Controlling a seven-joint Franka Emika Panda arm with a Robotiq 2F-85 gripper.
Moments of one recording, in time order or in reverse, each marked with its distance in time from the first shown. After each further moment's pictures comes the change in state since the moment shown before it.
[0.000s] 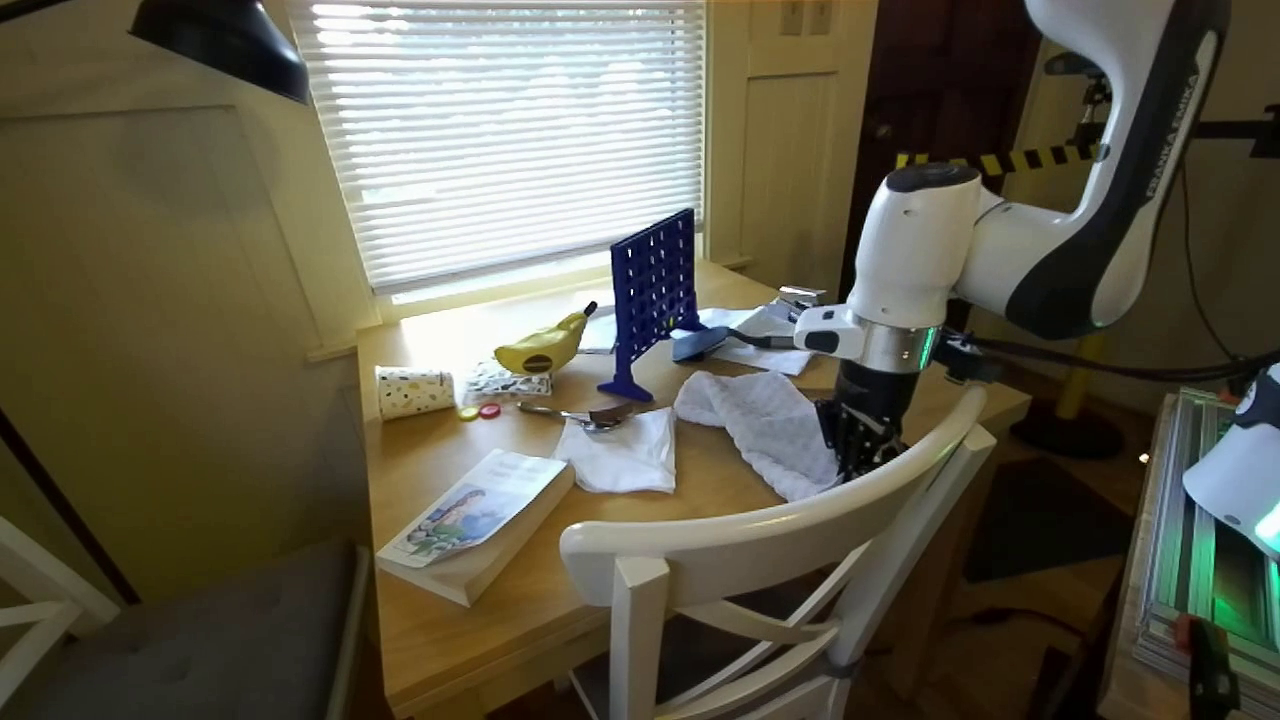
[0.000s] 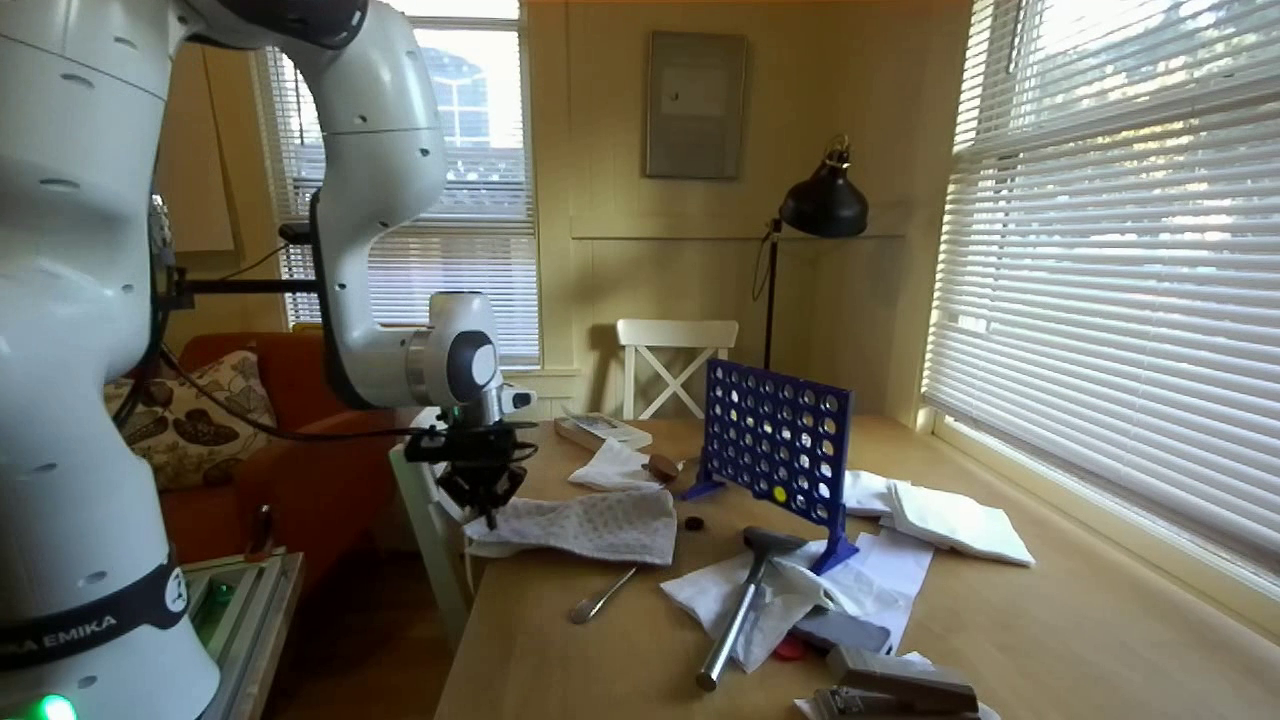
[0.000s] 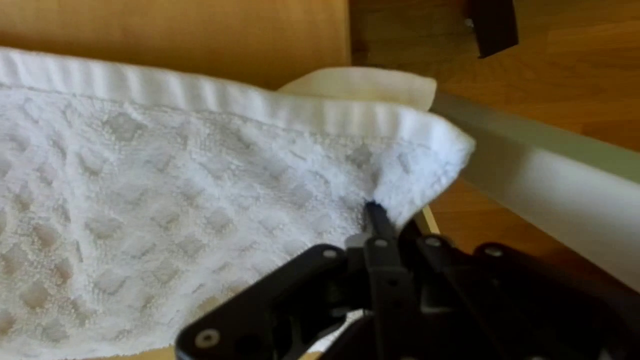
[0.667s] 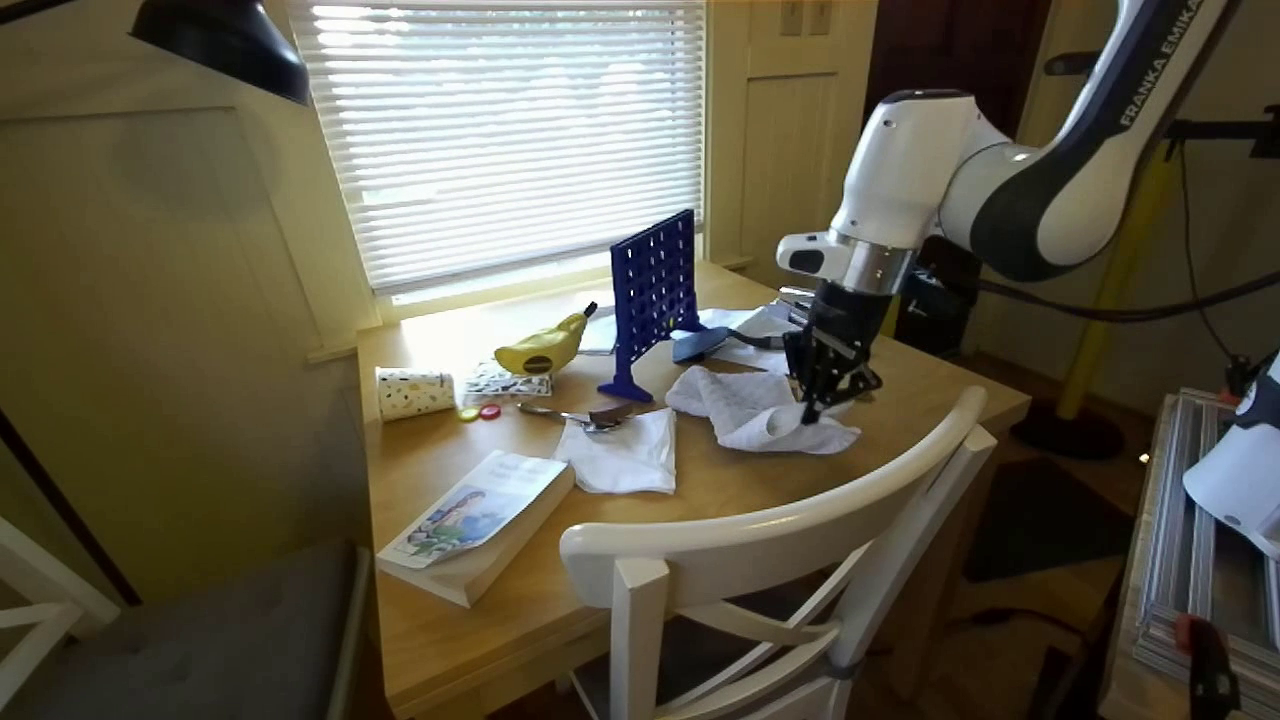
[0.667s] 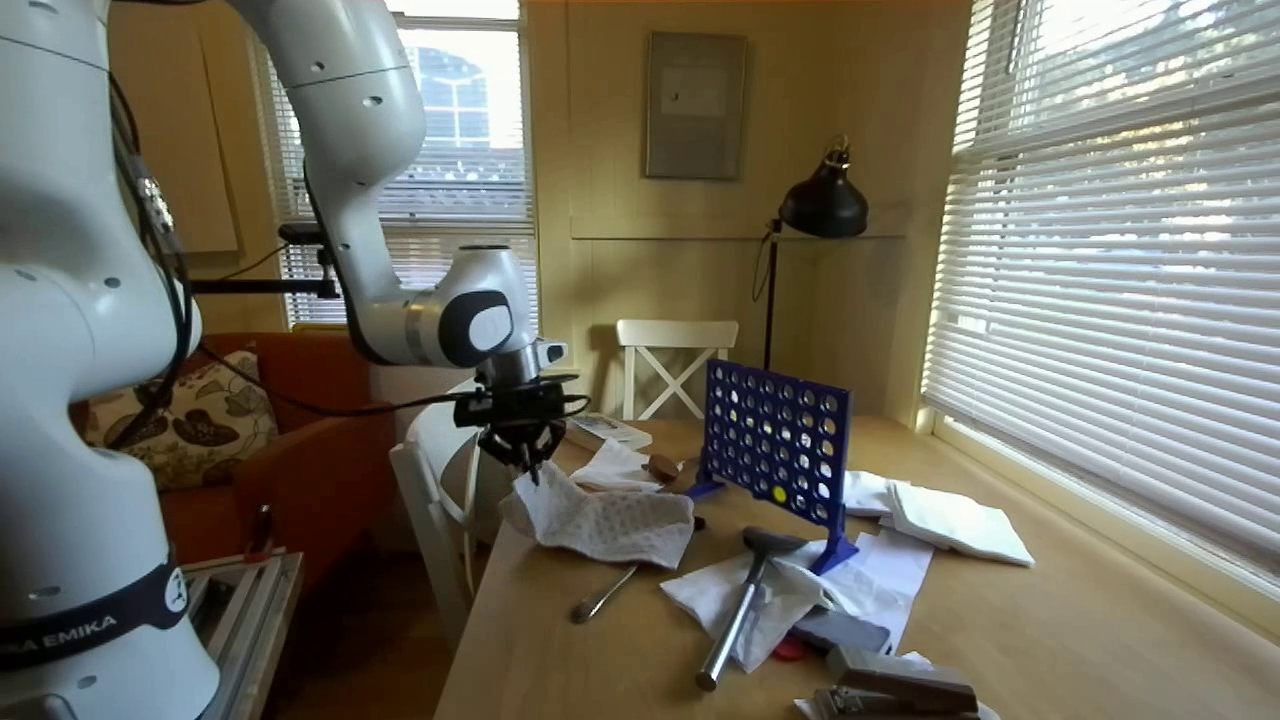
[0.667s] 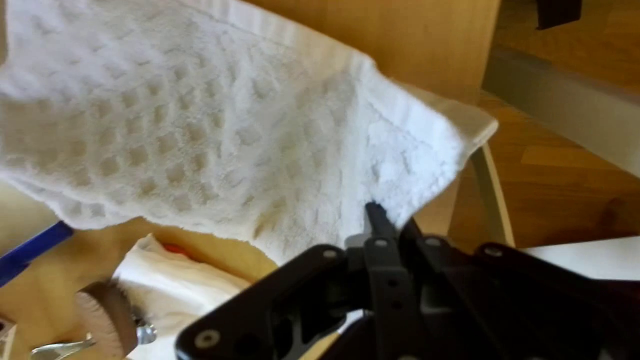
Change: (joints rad) arm -0.441 -0.128 0.390 0.000 0.304 0.004 -0.469
